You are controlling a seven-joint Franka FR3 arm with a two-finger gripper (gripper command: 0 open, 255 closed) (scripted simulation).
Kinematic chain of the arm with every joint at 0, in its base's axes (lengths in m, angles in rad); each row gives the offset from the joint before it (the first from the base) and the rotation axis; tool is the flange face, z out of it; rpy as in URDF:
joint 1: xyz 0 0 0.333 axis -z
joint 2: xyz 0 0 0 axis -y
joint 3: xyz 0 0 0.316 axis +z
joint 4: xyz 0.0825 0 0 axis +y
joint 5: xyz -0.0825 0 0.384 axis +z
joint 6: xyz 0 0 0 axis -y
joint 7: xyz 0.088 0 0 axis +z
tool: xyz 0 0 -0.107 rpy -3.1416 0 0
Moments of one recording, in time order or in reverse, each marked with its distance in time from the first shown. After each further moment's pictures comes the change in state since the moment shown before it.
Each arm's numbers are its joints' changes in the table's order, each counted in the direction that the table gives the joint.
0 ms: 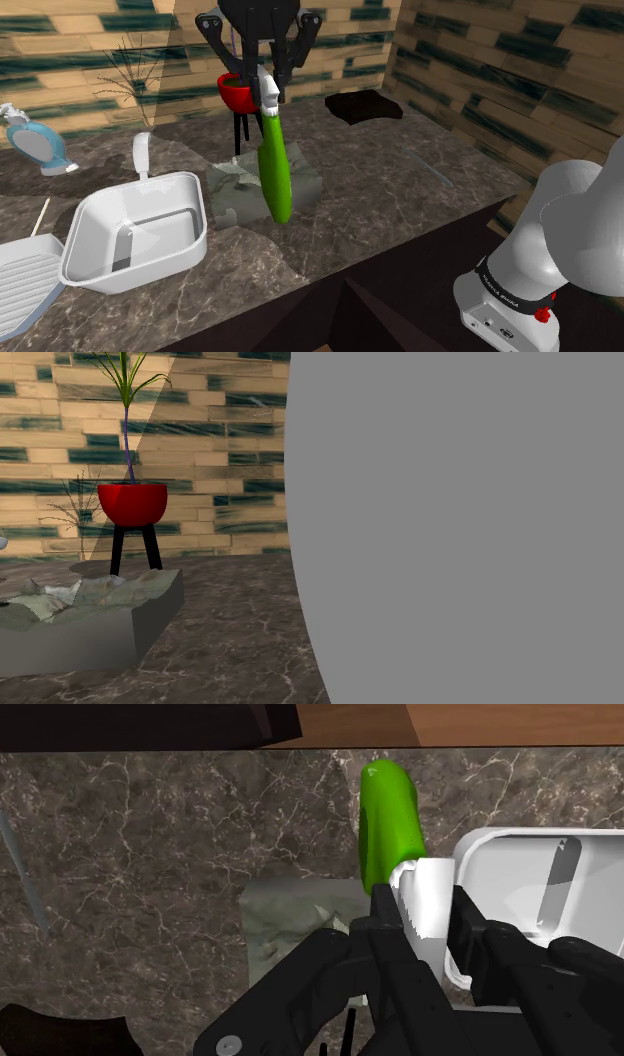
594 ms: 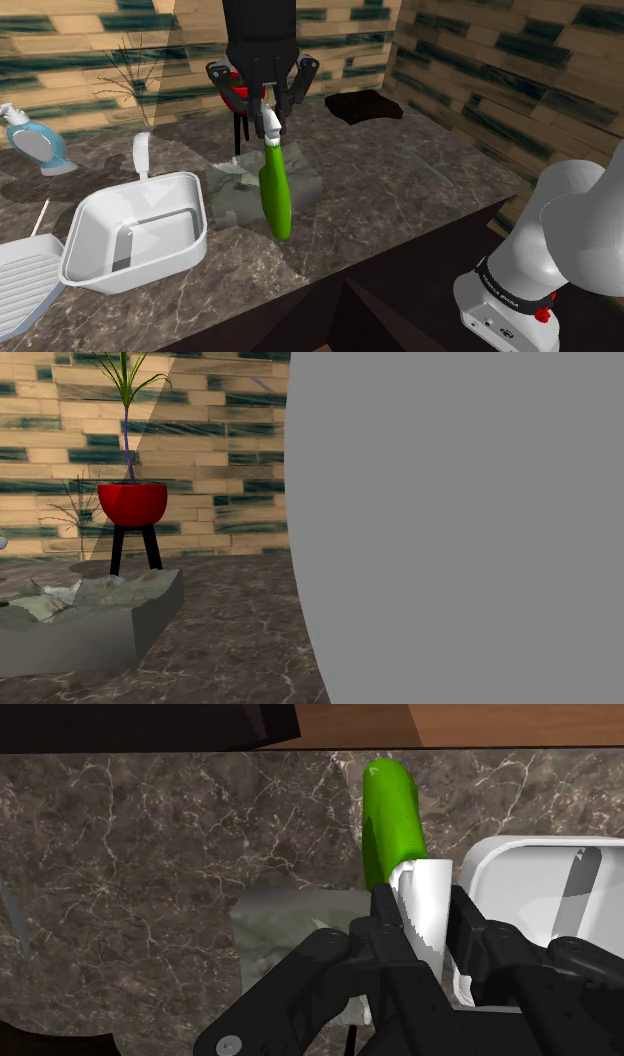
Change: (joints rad) arm 0.000 0.037 -0.003 0.162 0.012 0.127 0.012
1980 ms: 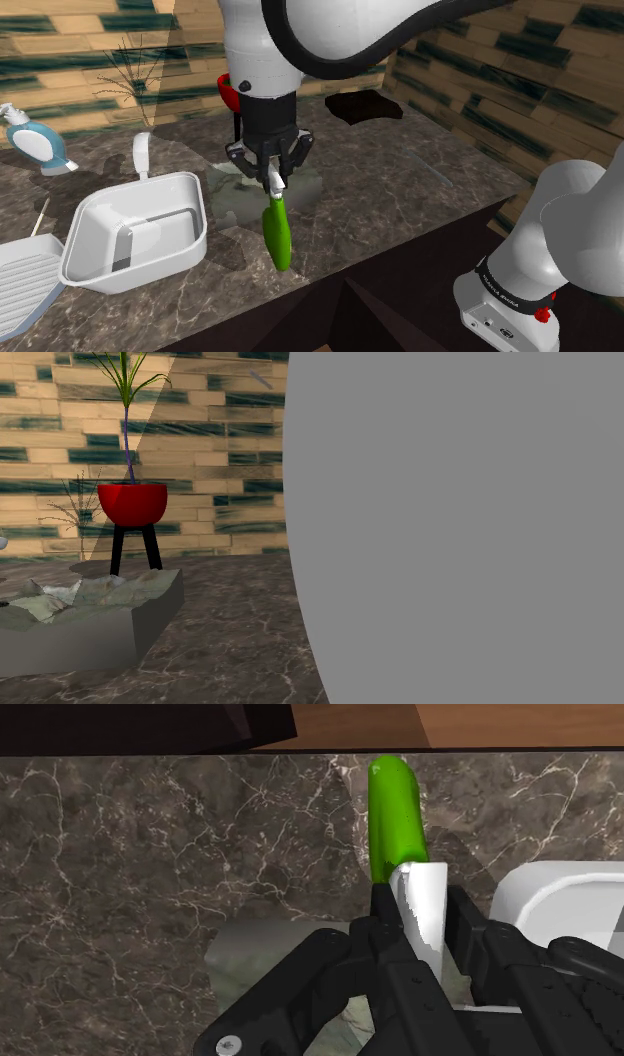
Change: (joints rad) arm -0.005 0.008 0.006 0.295 0.008 0.287 0.012
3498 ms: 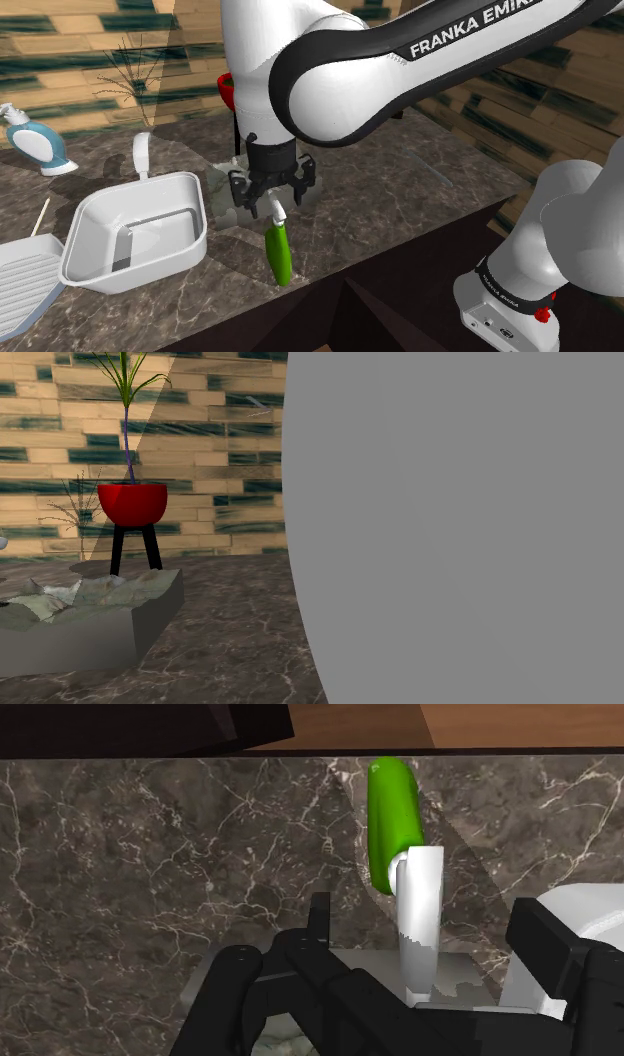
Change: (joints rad) arm -0.003 -0.046 0.009 0.126 -0.011 0.170 -0.007
